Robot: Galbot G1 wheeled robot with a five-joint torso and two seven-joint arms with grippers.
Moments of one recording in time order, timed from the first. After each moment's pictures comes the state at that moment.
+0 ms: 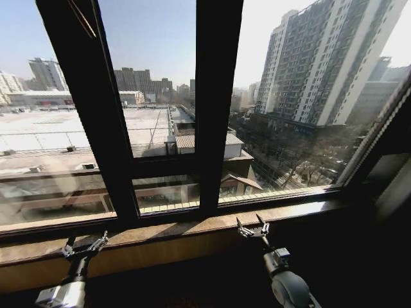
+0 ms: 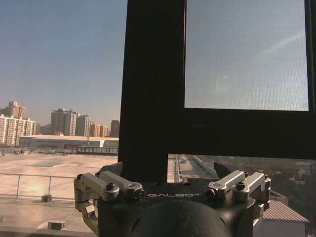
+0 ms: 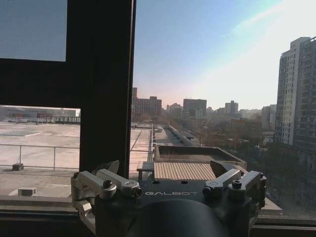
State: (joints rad) left arm 1.68 -1.33 -0.89 -2.04 -0.42 -0.23 -0.03; right arm -1.40 1.14 0.43 1.87 0.33 0.11 0.05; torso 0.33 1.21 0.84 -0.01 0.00
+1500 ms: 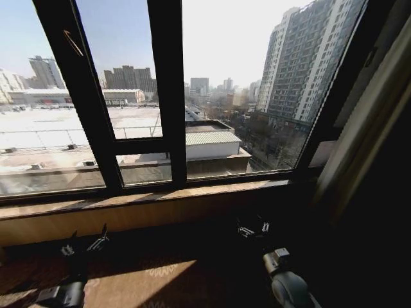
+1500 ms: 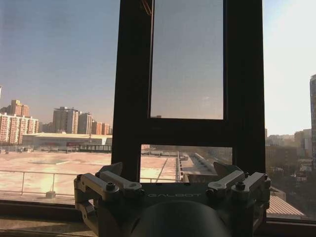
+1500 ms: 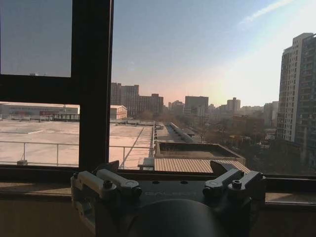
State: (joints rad) left arm 1.68 -1.33 -0.89 -2.04 -0.42 -0.23 -0.03; right arm -1.40 1.14 0.43 1.87 0.33 0.11 0.05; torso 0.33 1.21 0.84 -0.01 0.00
